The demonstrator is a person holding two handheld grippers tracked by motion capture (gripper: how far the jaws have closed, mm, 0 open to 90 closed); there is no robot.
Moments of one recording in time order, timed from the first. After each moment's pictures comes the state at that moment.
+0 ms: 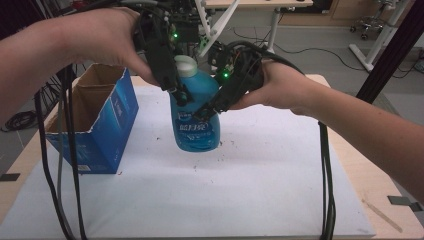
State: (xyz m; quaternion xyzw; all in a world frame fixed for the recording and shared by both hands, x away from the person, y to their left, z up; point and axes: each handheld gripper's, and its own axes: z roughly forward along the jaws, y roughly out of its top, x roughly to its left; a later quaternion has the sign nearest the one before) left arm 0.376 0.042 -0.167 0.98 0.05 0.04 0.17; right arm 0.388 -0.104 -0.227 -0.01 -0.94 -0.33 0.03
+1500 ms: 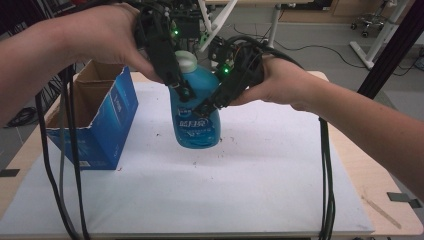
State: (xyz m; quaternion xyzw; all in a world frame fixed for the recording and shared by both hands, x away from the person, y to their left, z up) left arm 0.374 0.042 -0.168 0.98 0.06 0.03 0.18; right arm 0.389 -0.104 -0.228 -0.01 -0.94 -0.33 0.03
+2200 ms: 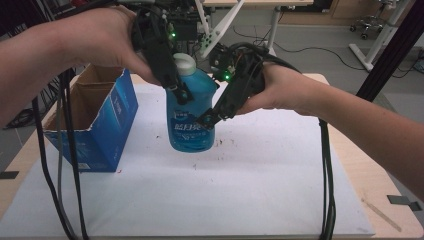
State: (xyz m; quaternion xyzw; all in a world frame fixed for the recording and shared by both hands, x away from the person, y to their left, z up) left arm 0.373 0.046 -0.167 0.98 0.07 0.02 0.17; right arm 0.386 -0.107 -0.232 0.00 -0.94 -0.34 0.04
